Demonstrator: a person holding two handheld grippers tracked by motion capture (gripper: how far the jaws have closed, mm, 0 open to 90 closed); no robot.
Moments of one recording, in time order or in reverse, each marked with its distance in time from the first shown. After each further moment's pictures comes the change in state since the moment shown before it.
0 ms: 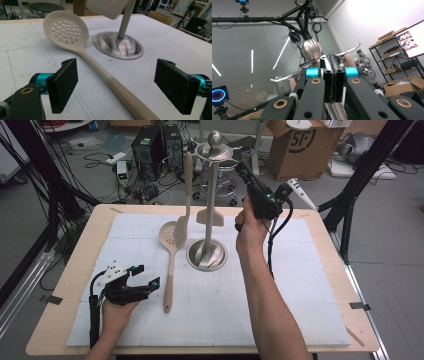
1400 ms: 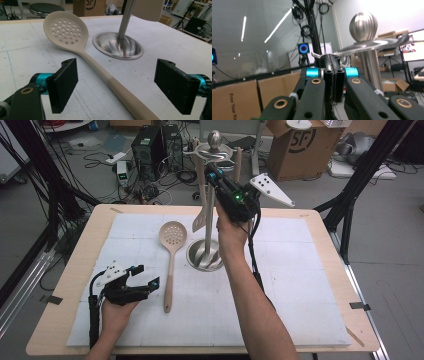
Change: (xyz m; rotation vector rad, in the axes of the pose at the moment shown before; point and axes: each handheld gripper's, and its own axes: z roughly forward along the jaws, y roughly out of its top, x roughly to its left) left arm 0.000 0.000 -0.001 -0.004 -0.001 0.003; right arm 0.055 -0.021 0.029 0.137 -0.003 -0.247
